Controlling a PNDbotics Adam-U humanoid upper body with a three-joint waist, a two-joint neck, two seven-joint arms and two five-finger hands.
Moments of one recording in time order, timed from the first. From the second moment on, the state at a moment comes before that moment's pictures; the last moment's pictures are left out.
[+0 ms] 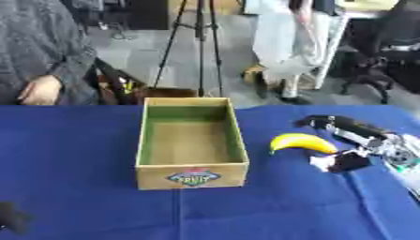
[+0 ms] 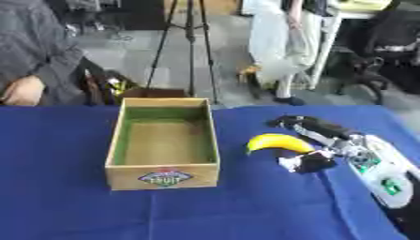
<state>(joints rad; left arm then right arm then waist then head) -0.25 0.22 0.06 -1.73 0.20 -0.25 -0.42 -0.53 -0.83 0.08 -1.36 0.47 -0.31 0.34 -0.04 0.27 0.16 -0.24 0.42</state>
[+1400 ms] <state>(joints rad) -0.26 0.22 0.05 -1.74 0.24 -0.28 -0.46 -0.49 -0.87 0.00 -1.22 0.53 -0.33 0.24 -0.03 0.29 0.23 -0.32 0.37</state>
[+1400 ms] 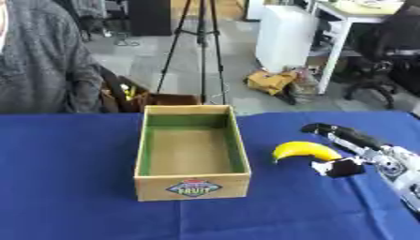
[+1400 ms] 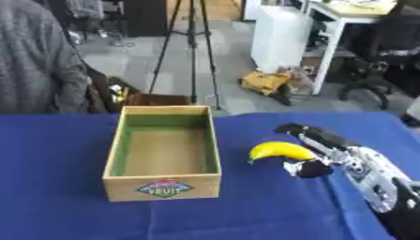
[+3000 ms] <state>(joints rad) -0.27 0.22 0.04 -1.74 0.25 -0.31 -0.49 -0.49 -0.88 -0.02 -1.15 0.51 -0.31 0.18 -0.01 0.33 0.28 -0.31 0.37</state>
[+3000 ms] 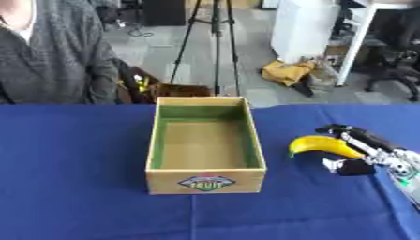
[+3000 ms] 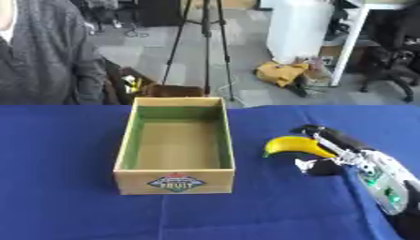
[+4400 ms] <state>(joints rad) -0.27 0.21 0.04 -1.74 0.25 -0.31 -0.50 -0.49 -0.87 -0.02 -1.13 0.52 -0.26 0.09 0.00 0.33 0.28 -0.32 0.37</state>
